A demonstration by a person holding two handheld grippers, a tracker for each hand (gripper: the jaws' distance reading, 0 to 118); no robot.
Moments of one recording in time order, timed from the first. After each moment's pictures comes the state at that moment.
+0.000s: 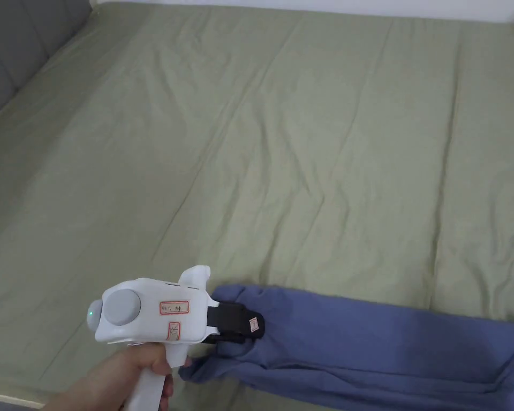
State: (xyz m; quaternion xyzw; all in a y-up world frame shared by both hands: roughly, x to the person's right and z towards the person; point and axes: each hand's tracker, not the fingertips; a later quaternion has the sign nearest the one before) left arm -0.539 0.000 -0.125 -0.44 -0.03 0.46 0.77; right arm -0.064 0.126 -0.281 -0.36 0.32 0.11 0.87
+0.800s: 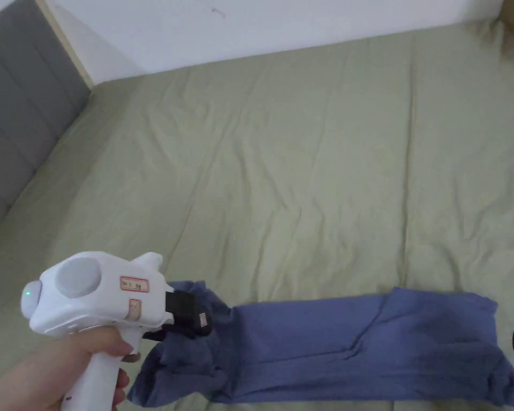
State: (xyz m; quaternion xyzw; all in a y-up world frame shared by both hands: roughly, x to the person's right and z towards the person) left arm -0.477 0.160 -0.142 -0.53 0.14 0.31 0.77; right arm -0.012 0.133 -0.265 -0.35 0.36 0.03 0.87
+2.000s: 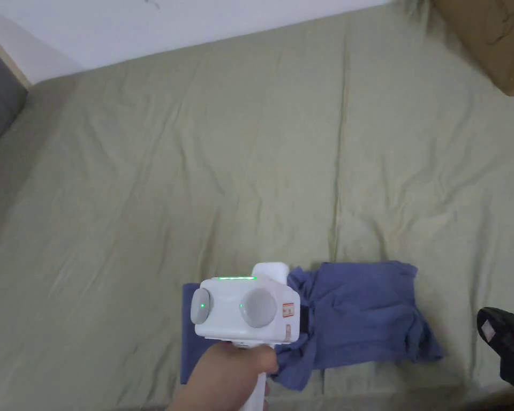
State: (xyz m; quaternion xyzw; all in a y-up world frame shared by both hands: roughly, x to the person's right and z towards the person) left arm -0.273 0.057 -0.255 -0.55 0.06 0.19 0.81; right arm 0.056 0.127 -0.272 -0.37 0.34 0.00 0.87
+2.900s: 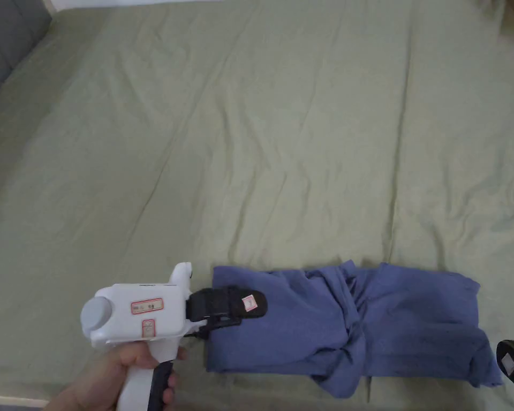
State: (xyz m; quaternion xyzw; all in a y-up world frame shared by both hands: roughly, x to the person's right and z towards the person) left arm -0.496 -0.015 -0.133 -0.37 -0.15 0.52 0.75; right arm -0.022 0.116 -0.264 -0.41 0.34 0.08 0.84
